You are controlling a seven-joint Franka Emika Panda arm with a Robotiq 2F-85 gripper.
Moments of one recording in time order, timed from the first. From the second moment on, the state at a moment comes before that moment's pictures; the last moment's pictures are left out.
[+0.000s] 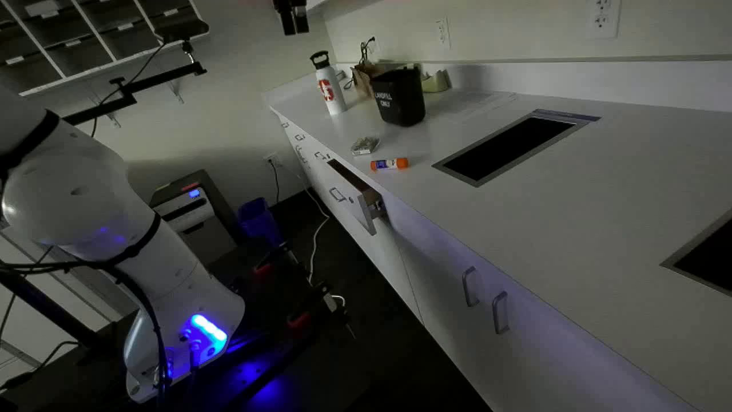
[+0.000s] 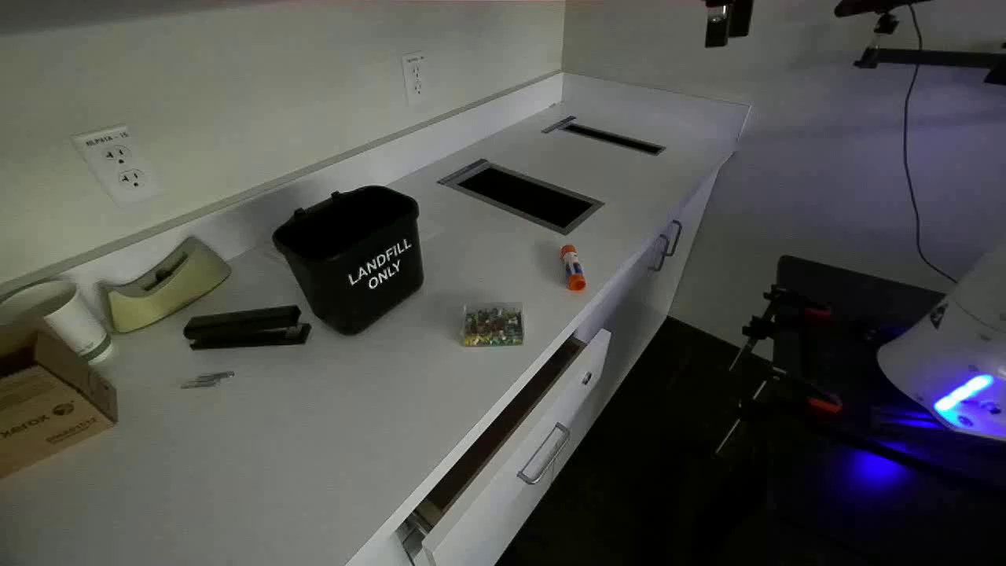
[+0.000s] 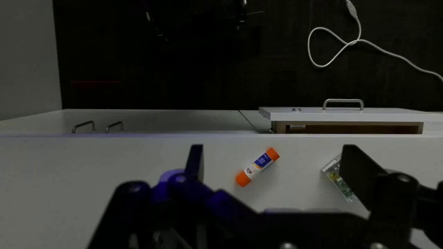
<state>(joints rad) -0.02 -0.32 0.01 -2.01 0.08 1.55 0.16</state>
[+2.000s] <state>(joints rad) 0.30 -0.31 0.37 -2.24 -0.06 1.73 0.06</state>
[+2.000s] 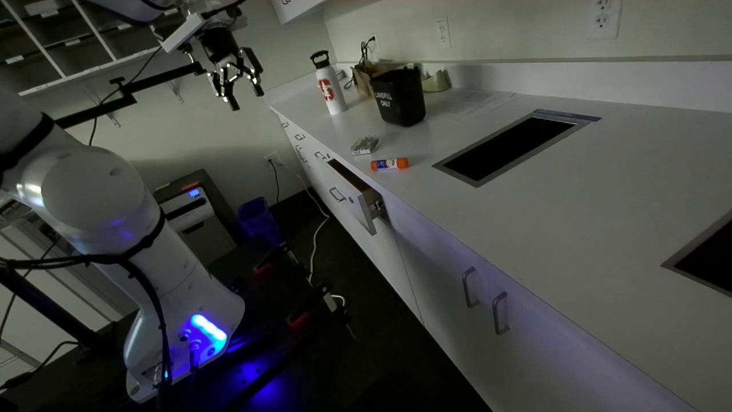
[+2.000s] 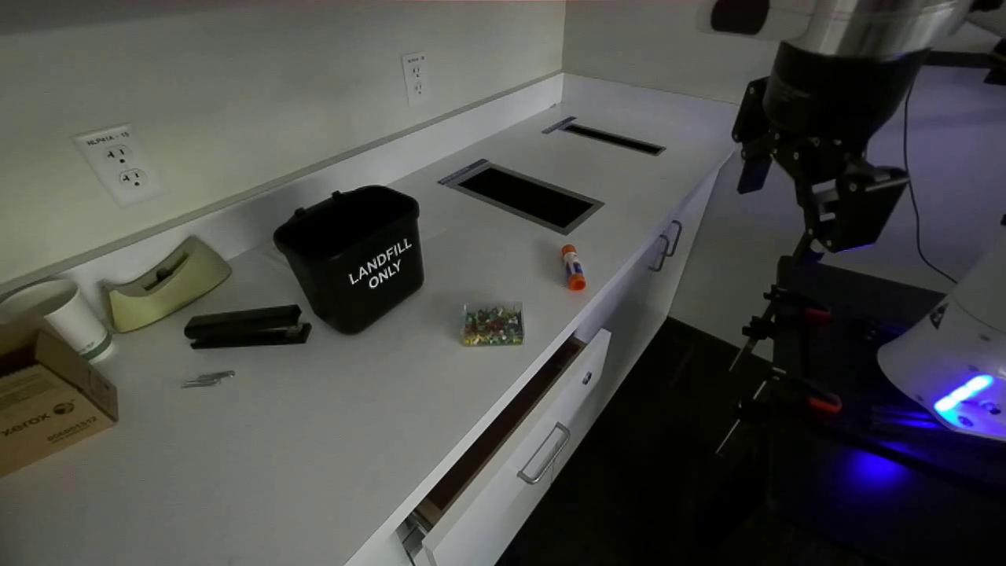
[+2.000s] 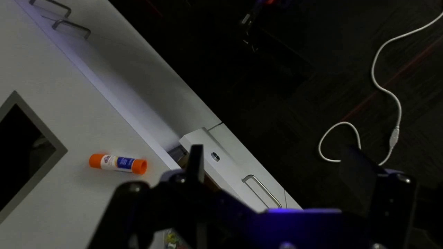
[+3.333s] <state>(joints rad) 0.42 0.05 0.63 -2.45 -0.64 2.24 0.48</state>
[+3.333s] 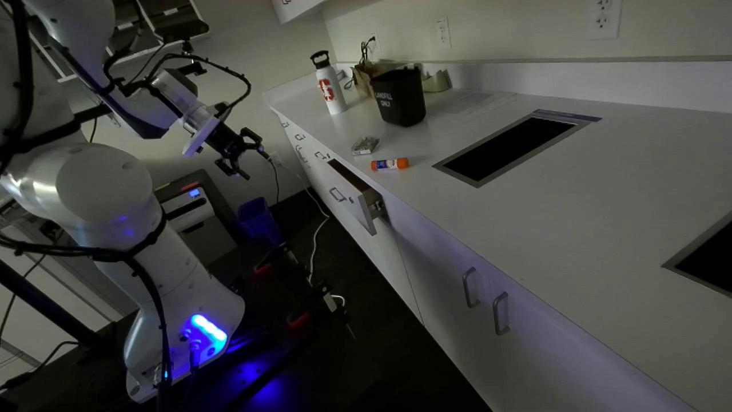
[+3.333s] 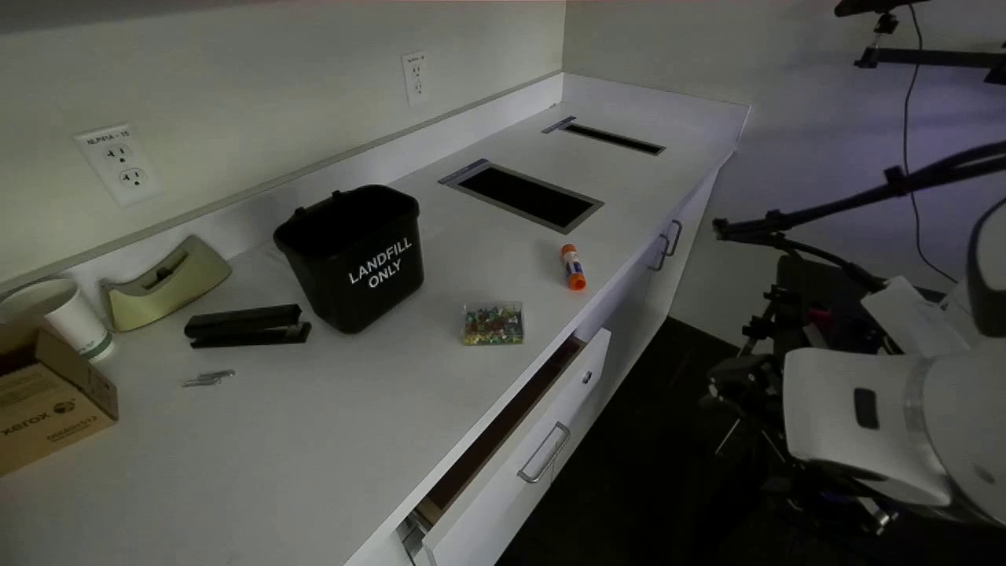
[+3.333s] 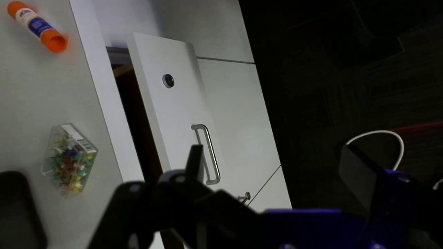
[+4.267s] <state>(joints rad) 0.76 0.43 0.57 -2.37 -1.29 1.70 1.25</state>
